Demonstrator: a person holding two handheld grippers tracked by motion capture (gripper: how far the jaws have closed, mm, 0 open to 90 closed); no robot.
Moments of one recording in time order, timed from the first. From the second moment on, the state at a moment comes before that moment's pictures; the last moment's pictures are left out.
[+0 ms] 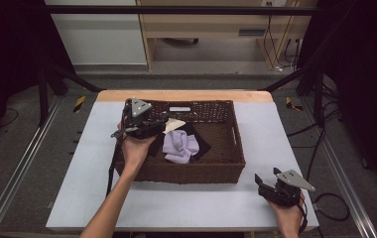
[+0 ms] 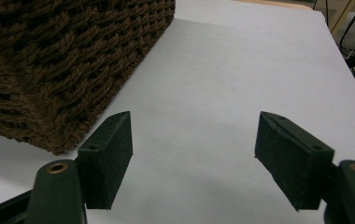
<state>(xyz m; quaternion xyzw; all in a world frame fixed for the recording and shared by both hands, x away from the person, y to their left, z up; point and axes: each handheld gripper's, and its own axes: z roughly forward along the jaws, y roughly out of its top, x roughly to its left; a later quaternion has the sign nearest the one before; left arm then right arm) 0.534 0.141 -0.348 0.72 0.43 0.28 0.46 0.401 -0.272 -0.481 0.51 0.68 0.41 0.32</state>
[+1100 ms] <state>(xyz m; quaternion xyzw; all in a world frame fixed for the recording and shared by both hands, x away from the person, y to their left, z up) 0.554 0.090 -0.399 0.81 0.41 0.23 0.34 0.404 -0.268 -0.484 0.51 0.69 0.40 0.31</state>
